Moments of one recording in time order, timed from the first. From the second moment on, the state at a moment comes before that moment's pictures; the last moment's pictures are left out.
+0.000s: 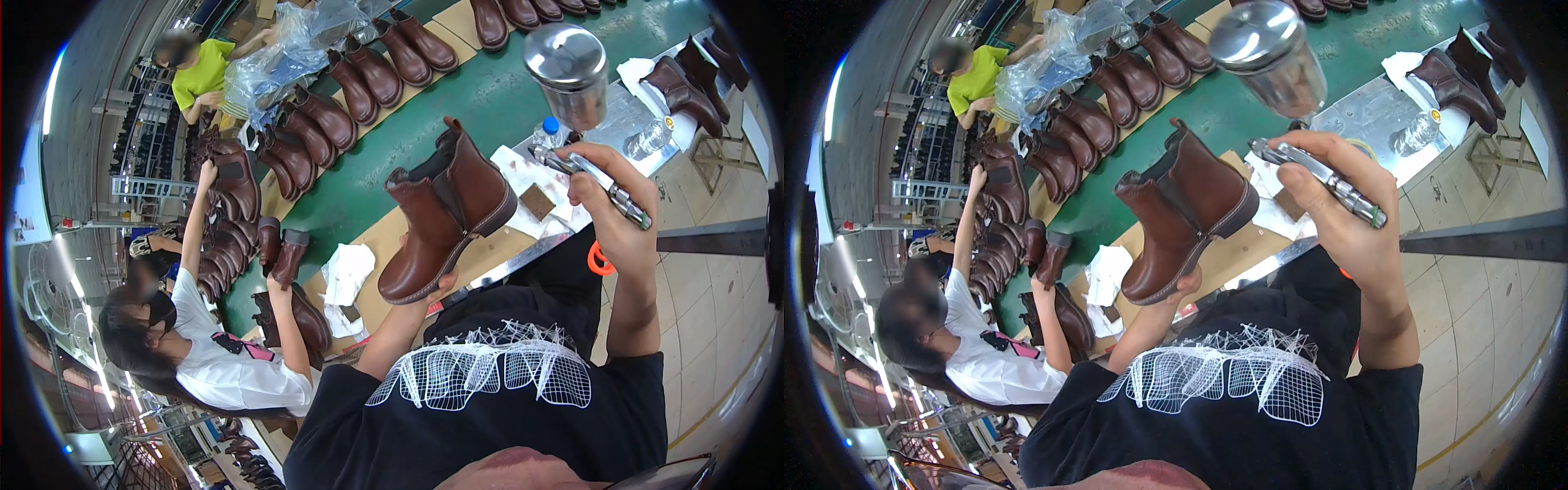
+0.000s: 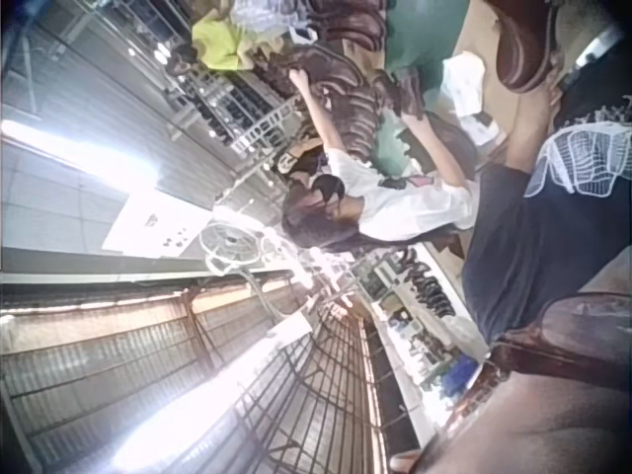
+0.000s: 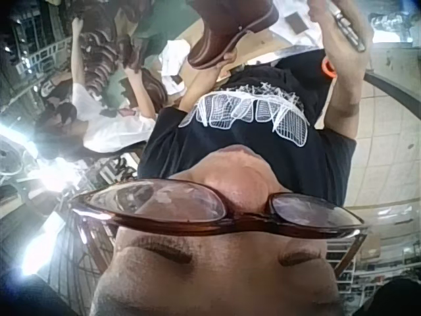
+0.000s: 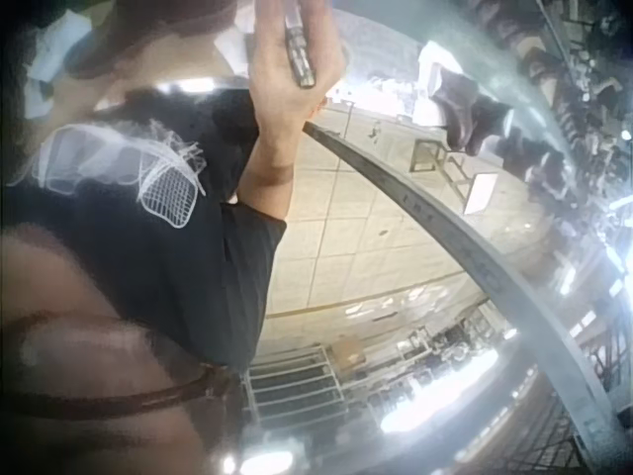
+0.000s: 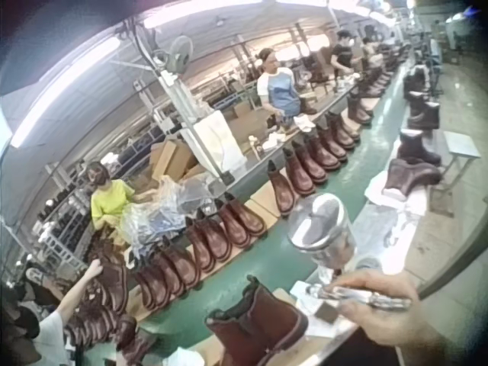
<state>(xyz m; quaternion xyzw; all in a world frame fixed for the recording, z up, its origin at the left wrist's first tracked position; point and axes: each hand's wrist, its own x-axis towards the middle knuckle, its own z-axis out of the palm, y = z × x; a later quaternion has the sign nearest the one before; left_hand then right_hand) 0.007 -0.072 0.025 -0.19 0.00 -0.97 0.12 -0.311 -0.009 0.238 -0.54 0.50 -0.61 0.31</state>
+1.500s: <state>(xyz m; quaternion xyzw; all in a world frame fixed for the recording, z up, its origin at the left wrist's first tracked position) -0.237 -0.500 -0.081 0.54 -0.08 -0.66 0.51 -0.406 -0.045 0.175 -0.40 0.65 -0.58 0.28</state>
